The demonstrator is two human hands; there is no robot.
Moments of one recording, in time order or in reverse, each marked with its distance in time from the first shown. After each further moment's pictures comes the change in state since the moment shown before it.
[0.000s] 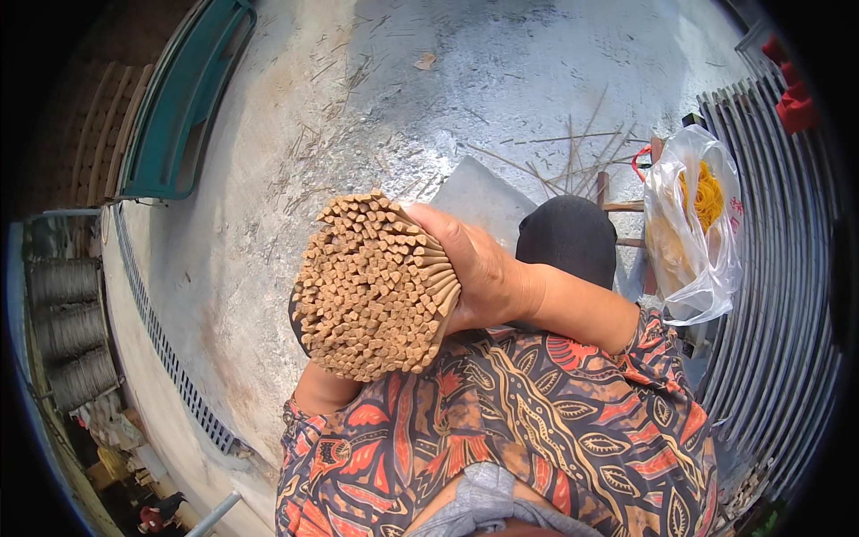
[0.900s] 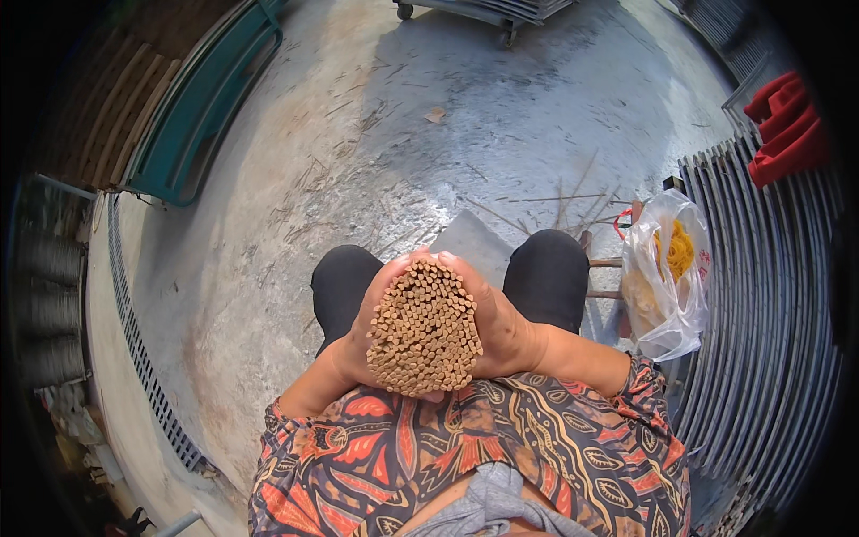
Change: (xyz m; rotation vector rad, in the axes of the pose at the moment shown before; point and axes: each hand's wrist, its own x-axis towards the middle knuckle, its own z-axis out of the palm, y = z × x) left_hand -0.012 0.010 -0.011 0.215 -0.228 0.369; right_hand 0.013 -0.039 0.010 0.052 -0.037 0.030
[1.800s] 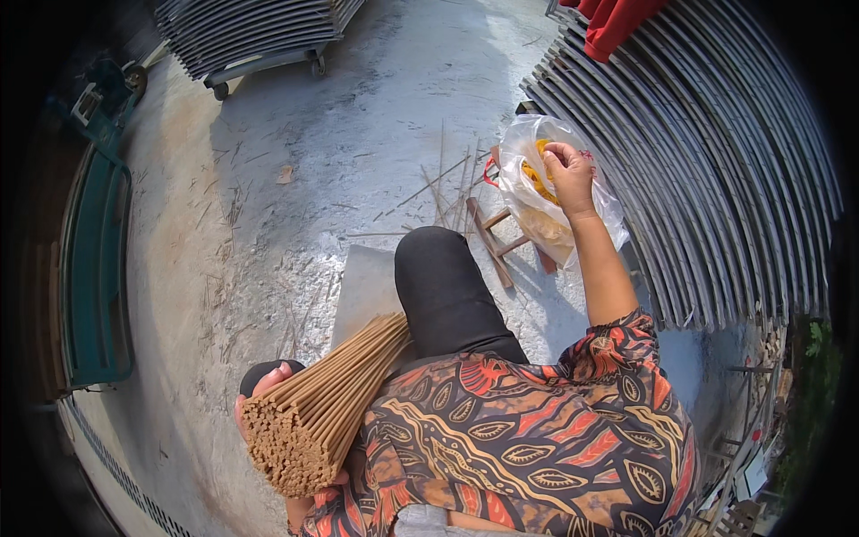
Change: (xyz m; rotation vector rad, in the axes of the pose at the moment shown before) left_hand -0.027 0.012 0.008 0.244 0.336 -0.165; right_hand -0.171 0.041 -0.269 -0.763 1.040 0.690
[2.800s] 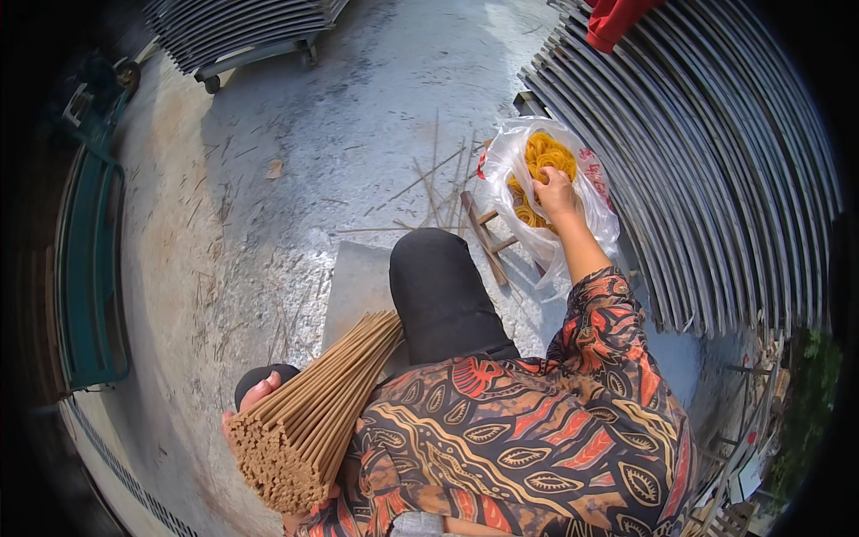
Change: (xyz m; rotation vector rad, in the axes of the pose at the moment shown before) left_hand -0.001 0.008 0.022 0.081 0.060 0.034; right_hand -0.004 0.122 0.005 -0.725 -0.016 0.148
